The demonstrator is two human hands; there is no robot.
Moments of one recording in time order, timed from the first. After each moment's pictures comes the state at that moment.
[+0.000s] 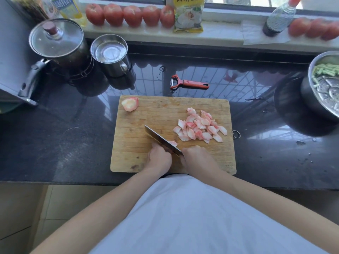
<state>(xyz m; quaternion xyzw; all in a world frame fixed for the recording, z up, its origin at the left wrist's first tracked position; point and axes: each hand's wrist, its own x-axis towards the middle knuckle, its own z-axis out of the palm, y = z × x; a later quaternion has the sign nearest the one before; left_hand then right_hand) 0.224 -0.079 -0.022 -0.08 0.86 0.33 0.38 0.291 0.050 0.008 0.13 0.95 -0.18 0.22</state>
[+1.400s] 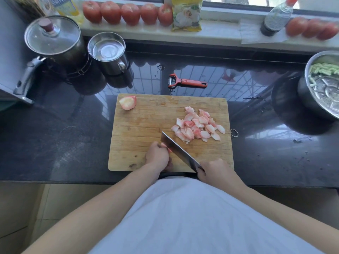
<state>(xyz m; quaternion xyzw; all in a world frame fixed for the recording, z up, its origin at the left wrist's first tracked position) 0.228 -0.071 -0.022 -0.21 0.76 0.46 0.40 0.342 0.076 0.028 0.17 0.93 -0.17 0.28</state>
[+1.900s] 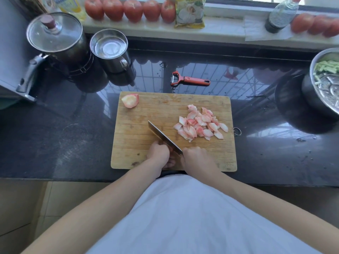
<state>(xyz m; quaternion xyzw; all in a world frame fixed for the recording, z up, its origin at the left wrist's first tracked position) 0.224 -0.071 -0.023 -0.26 0.71 0.50 0.41 0.302 0.039 0.002 0.12 0.96 -0.13 0.21</state>
